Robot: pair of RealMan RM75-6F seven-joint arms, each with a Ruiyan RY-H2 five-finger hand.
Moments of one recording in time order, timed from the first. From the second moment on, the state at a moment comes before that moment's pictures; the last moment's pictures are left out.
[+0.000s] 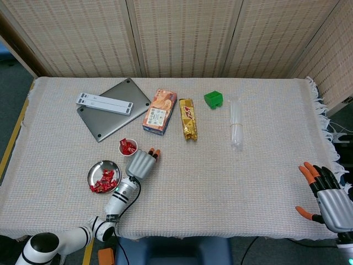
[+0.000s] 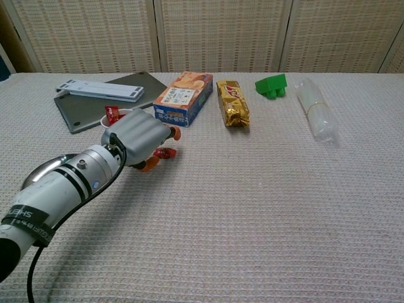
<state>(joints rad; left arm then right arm) -0.82 -2.03 -0.14 -0.81 1.34 1.08 0.62 0.03 -0.99 -0.02 -1.69 -1.63 1.49 0.06</state>
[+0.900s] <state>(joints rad) -0.82 -2.15 -0.12 -0.58 1.42 1.11 0.57 0.03 -0.98 -0.03 -1.69 -1.64 1.50 0.07</state>
